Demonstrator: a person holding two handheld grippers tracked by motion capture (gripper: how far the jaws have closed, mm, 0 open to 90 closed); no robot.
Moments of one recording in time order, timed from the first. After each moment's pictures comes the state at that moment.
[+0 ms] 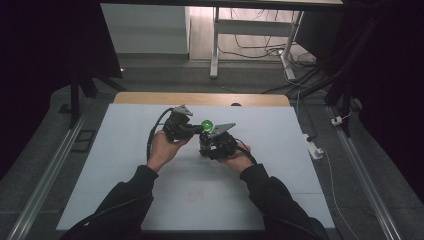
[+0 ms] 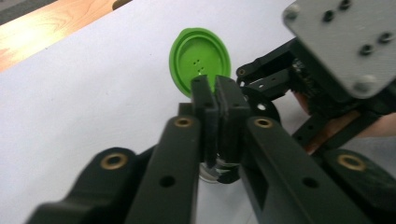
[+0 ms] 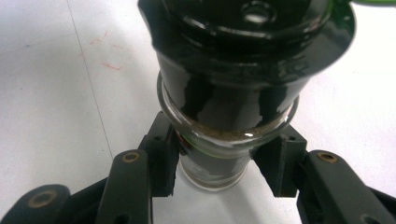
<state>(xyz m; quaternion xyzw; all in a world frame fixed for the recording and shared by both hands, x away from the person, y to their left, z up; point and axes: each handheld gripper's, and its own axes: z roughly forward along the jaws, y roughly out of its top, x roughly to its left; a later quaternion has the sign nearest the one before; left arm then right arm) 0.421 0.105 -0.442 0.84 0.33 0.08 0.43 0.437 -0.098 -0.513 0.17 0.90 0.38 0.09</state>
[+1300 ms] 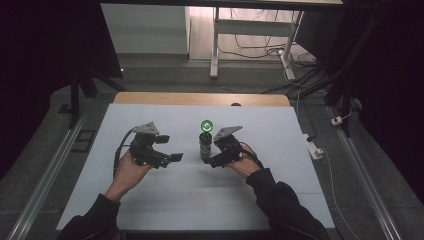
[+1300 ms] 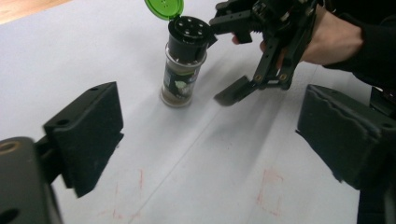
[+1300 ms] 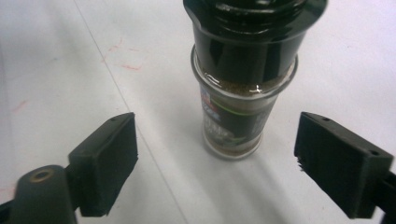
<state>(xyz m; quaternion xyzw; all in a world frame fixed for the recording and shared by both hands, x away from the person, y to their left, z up) 0.334 0.176 -0.440 0.82 0.33 0.05 0.47 0.414 -0.112 -0.500 0.23 0.89 0.39 0.08</state>
